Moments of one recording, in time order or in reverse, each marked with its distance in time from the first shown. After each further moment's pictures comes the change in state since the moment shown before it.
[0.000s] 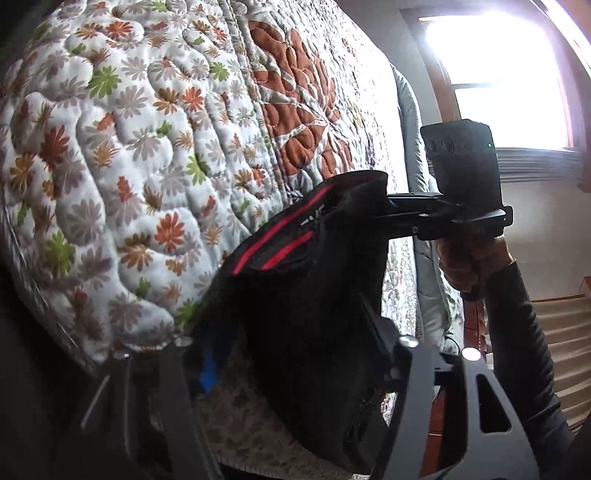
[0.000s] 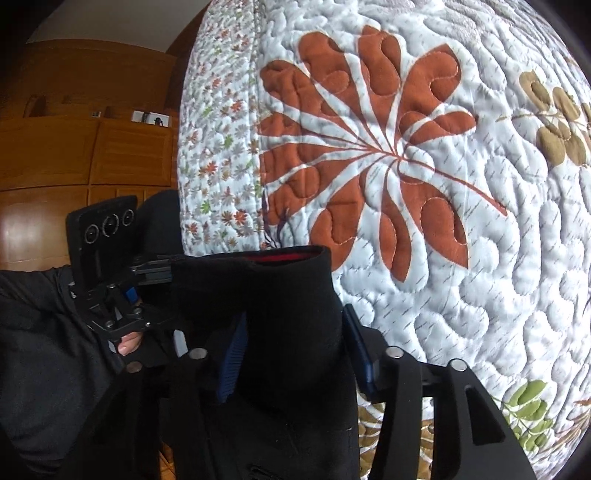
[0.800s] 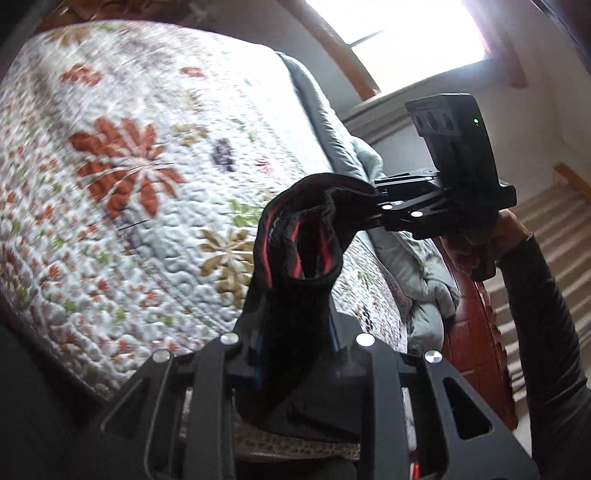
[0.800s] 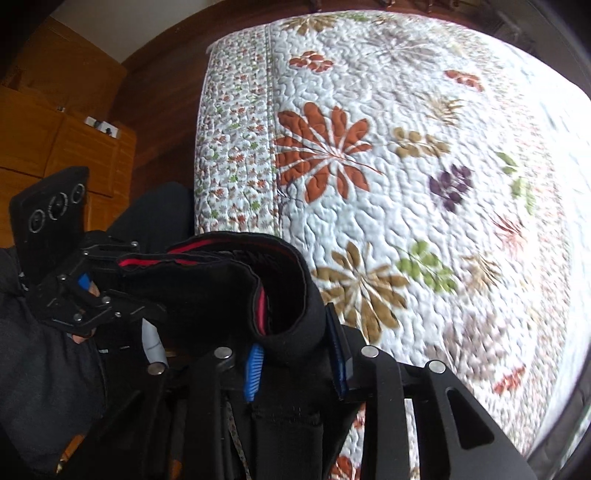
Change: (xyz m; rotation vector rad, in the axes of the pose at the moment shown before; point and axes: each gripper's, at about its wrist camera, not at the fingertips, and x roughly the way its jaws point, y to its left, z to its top) left arm -0.067 -0.160 -0.078 0.417 -0.012 -0.102; right arm -0.138 0.143 -0.150 0.043 -0.175 -0.447
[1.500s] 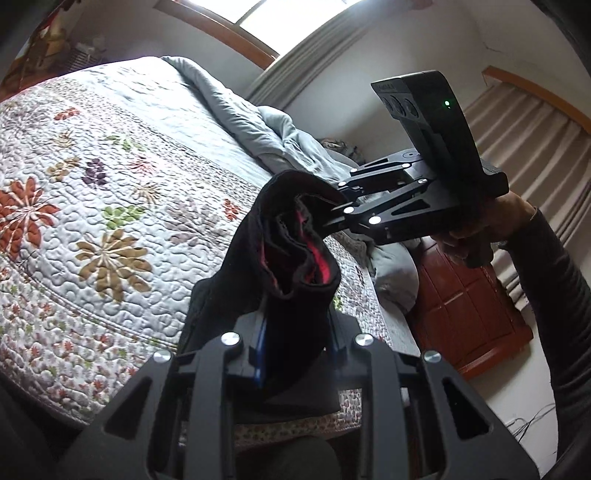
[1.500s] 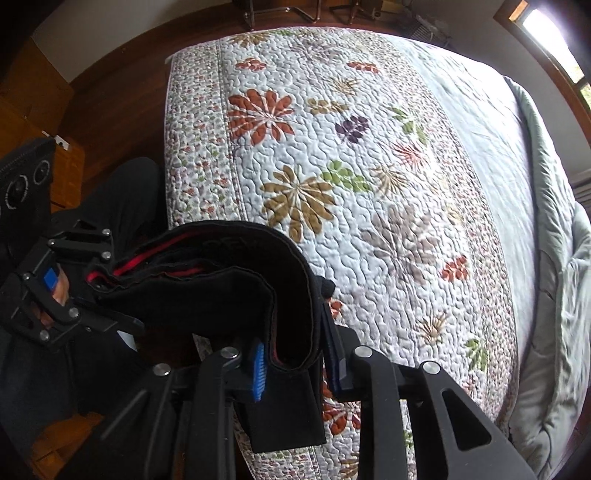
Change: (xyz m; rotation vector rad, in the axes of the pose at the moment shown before) left arm 0.039 -0.154 -0.072 0.334 0.083 -0.123; right arm -0.071 0.039 -0.180 0.140 -0.089 -0.262
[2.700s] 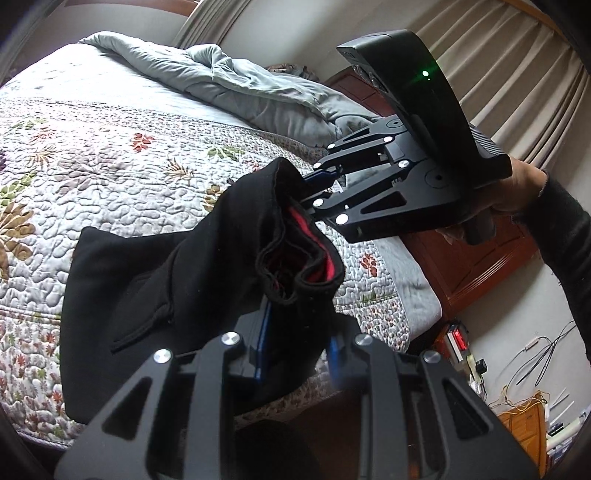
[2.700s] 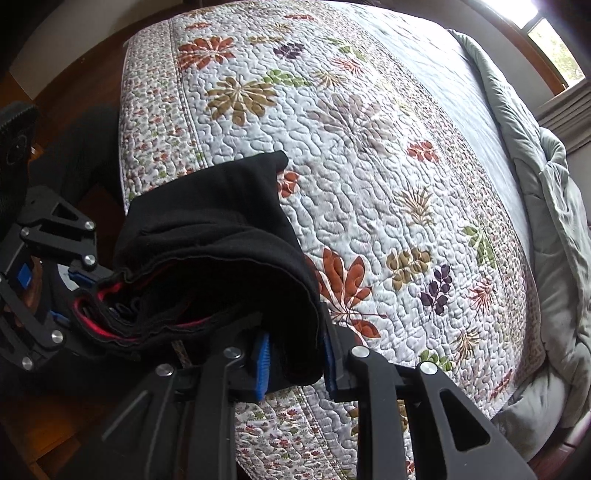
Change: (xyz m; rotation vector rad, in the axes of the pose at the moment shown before) left arm 0.154 -0.088 -0.099 0.222 0.258 -0.058; right arm 0.065 -0.037 -0.200 0.139 -0.005 -0.083
